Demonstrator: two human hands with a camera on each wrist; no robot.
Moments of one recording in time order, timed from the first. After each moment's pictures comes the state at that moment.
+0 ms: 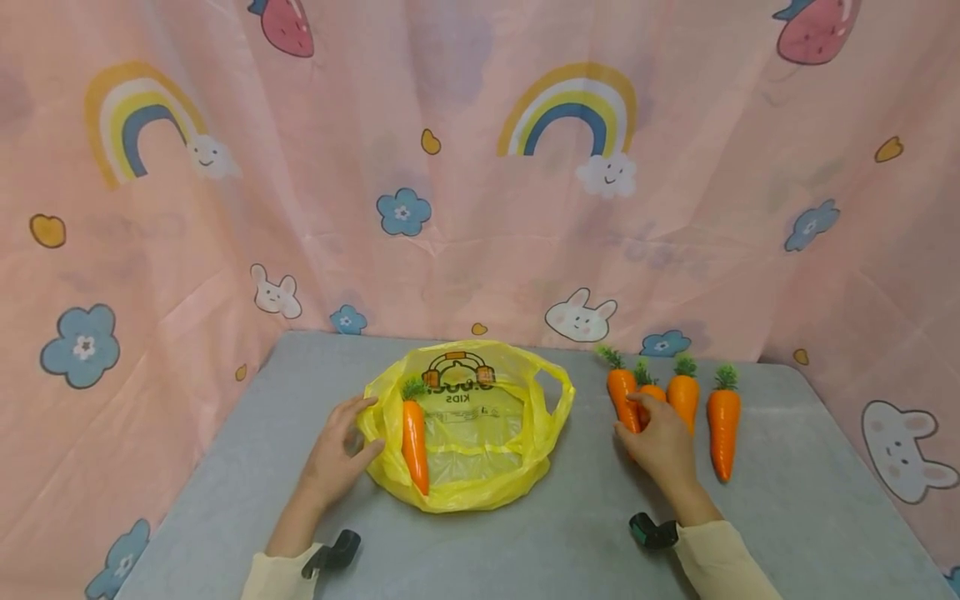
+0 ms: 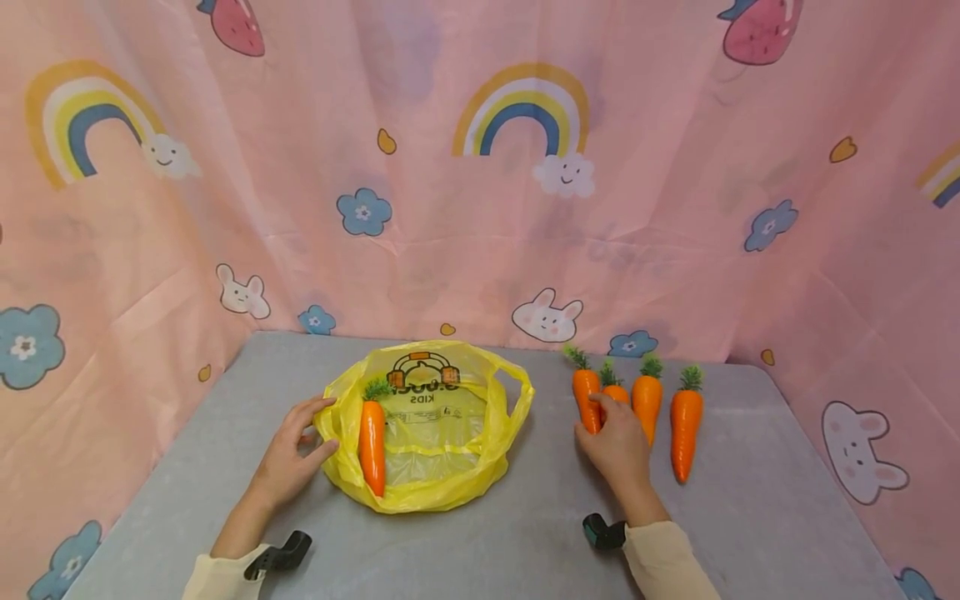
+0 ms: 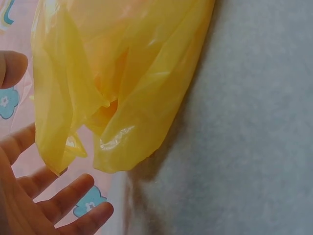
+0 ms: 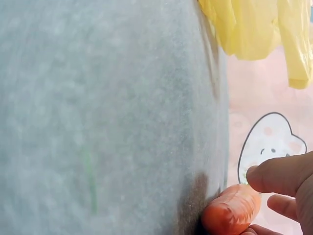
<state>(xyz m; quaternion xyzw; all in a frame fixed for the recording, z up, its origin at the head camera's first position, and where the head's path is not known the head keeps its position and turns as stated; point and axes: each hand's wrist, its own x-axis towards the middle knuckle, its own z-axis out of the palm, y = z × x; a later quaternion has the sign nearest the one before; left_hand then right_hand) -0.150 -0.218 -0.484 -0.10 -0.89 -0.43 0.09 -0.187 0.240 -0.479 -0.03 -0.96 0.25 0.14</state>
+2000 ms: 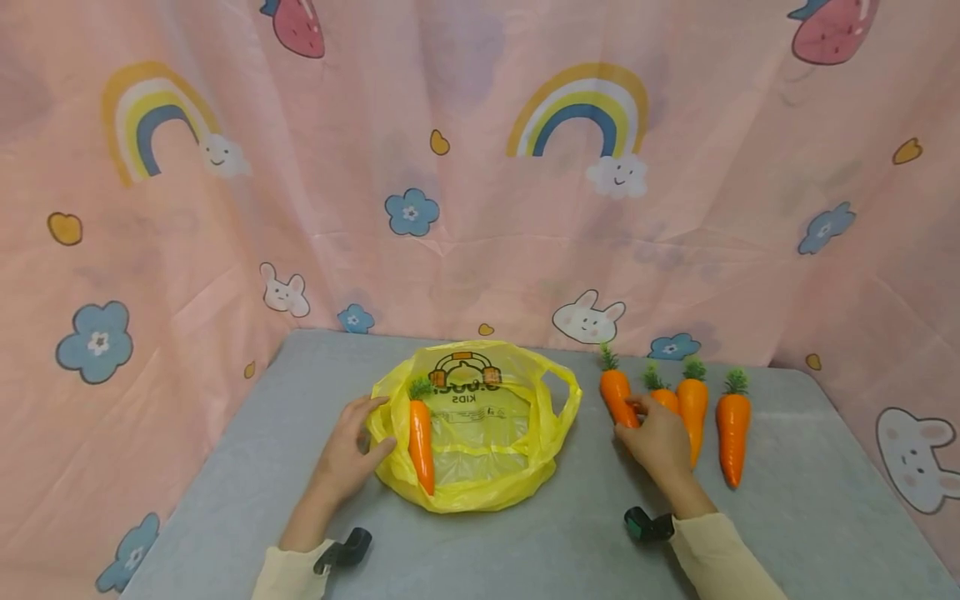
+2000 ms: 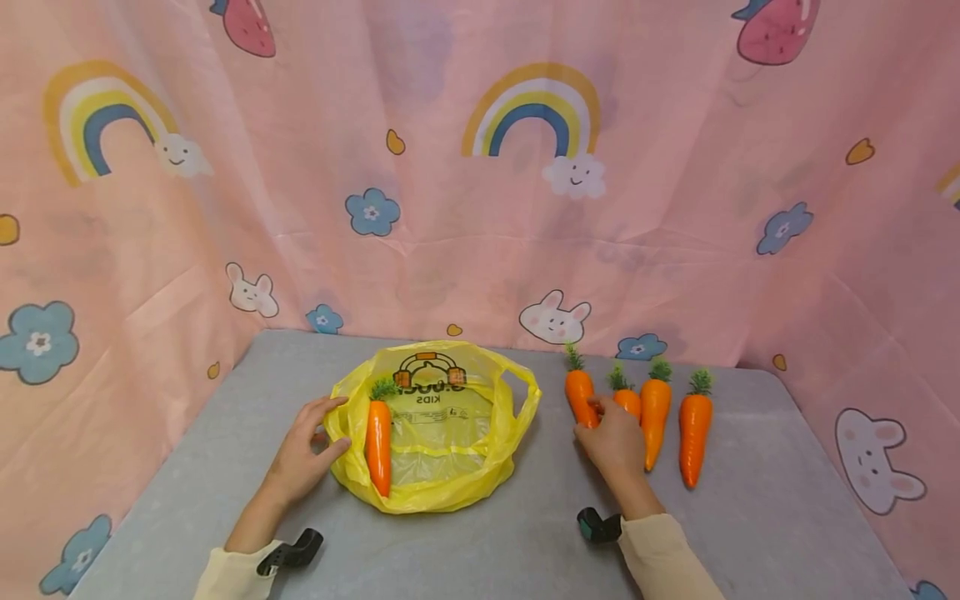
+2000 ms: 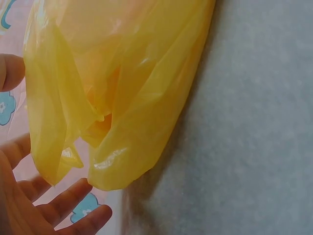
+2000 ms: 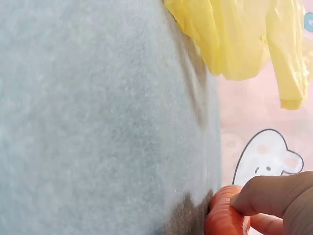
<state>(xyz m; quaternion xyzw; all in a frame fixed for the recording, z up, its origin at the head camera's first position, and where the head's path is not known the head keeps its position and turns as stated) -0.153 -0.211 -0.484 -0.08 -0.91 -0.41 0.09 -0.195 0.227 -0.474 -0.07 -0.96 0.27 0.07</state>
